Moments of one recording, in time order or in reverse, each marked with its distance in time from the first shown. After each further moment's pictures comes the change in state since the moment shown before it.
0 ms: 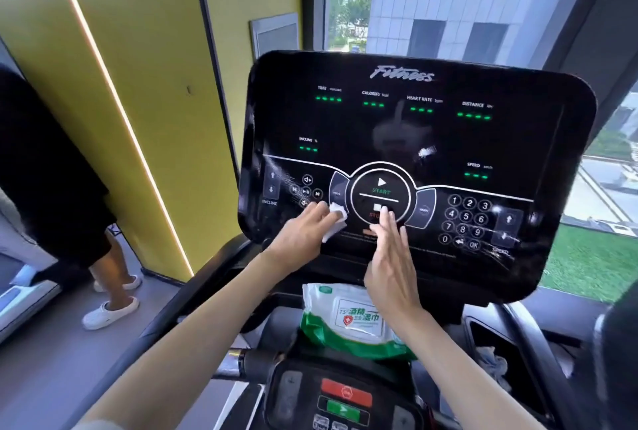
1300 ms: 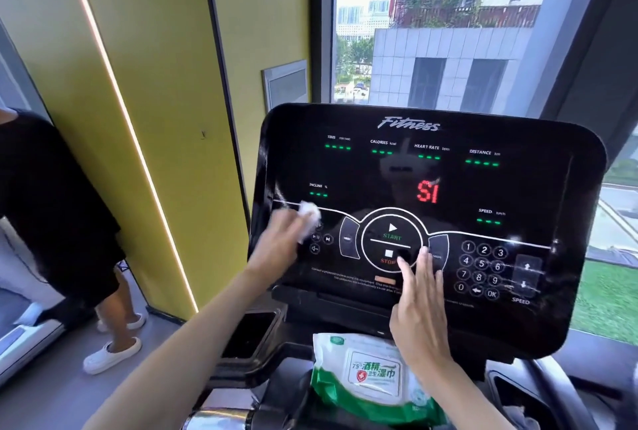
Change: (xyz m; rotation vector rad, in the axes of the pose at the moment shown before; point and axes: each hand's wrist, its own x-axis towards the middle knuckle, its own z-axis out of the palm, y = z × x) left_hand 0.019 -0.062 -0.031 -0.064 0.253 -0.172; right_hand 0.008 0.018 -0.003 -0.136 0.040 0.090
